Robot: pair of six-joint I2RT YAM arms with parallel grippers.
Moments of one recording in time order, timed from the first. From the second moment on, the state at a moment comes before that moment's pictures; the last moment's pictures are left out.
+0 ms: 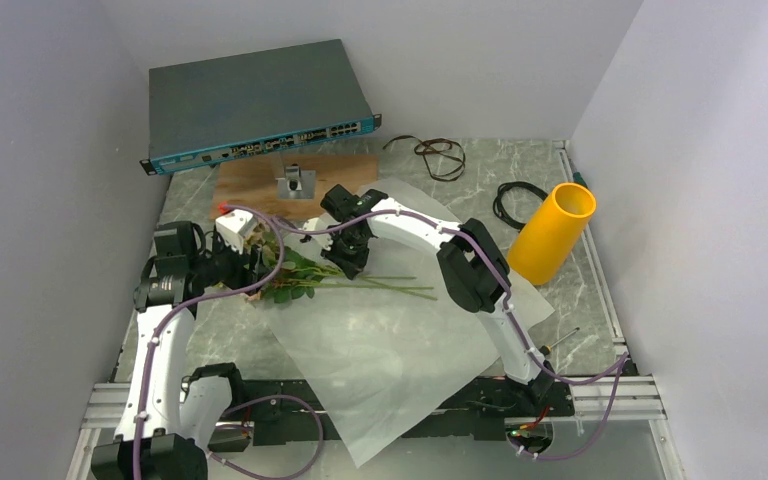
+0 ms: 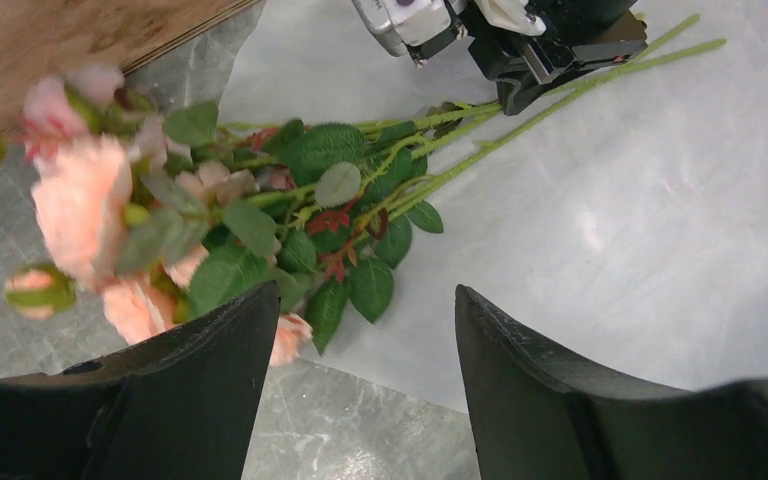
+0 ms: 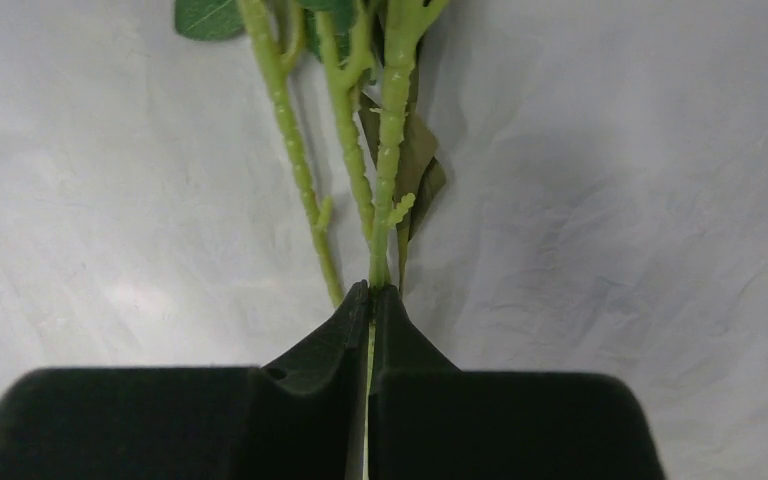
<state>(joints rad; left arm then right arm) 0.15 0.83 0.76 -0.67 0.67 0.40 0.84 2.28 1.90 -0.92 -0.35 -0.47</state>
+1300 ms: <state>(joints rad) -0.13 1.15 0.86 -0.51 0.73 0.77 0.64 1.92 1.50 -0.74 -0.53 -0.36</state>
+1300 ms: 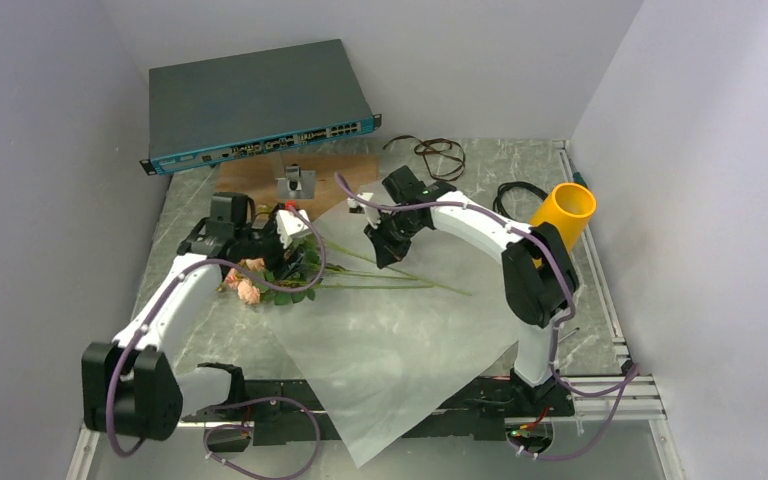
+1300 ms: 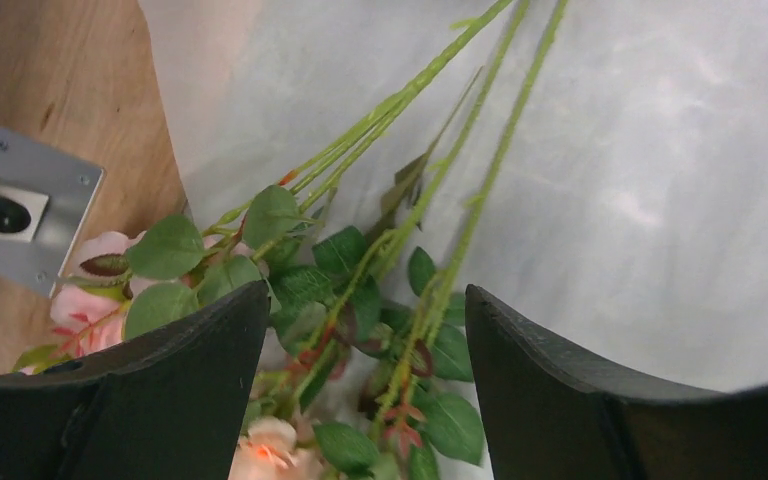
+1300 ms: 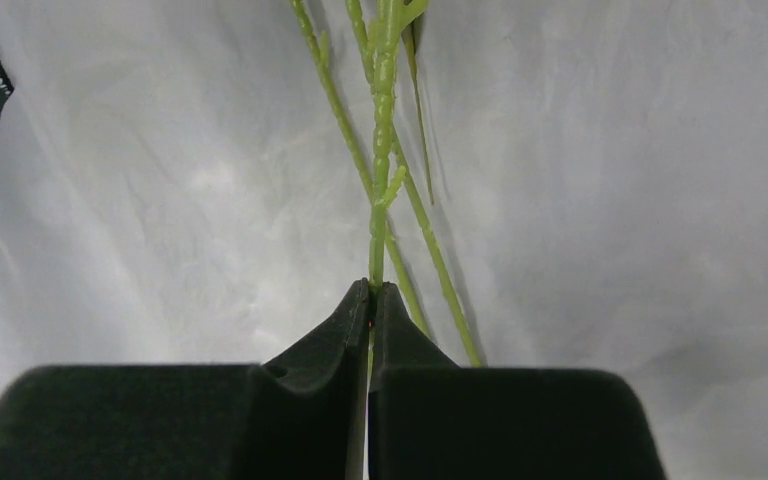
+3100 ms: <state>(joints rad) -0.46 1.31 0.79 -0.21 0.54 1.51 0.62 2.09 1.93 -1.26 -0.67 -0.55</state>
